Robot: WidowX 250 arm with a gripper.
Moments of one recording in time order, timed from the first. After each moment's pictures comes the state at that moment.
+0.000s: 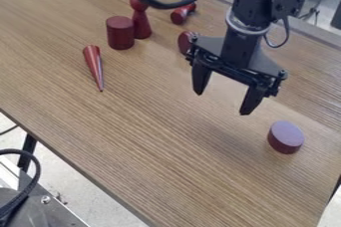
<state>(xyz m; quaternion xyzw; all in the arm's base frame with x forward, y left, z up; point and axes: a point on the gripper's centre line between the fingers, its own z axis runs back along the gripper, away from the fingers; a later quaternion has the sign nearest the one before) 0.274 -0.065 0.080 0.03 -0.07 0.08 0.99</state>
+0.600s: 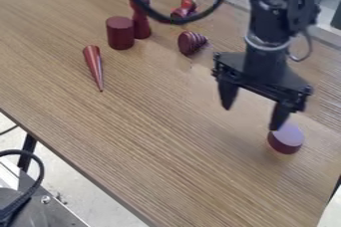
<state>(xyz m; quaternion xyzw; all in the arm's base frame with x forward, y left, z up) 0.280 -0.109 0.077 -0.05 -0.11 0.02 0.99</state>
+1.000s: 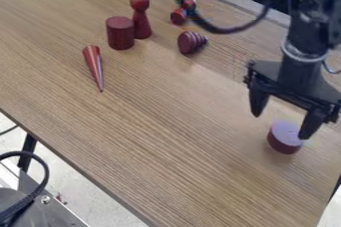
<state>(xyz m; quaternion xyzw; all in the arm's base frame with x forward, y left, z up) 0.298 -0.134 0.060 -0.04 -0.09 0.00 1.00</state>
